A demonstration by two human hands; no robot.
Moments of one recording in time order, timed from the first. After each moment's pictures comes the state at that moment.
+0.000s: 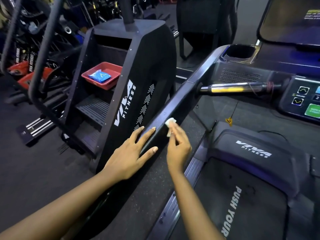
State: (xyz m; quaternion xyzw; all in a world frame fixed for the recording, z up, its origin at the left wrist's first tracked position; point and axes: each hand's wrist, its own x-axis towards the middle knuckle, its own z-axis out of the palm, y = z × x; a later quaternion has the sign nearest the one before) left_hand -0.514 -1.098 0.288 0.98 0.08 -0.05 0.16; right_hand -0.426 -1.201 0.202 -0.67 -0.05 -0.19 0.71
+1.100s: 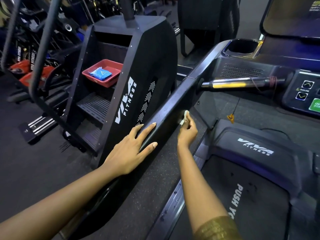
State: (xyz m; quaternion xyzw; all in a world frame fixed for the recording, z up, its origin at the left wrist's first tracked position) left_hand -0.513 -1.095 0.286 0.98 0.08 -0.06 0.15; right_hand -0.353 -1.193 0.168 -0.57 0.13 -0.10 0.80
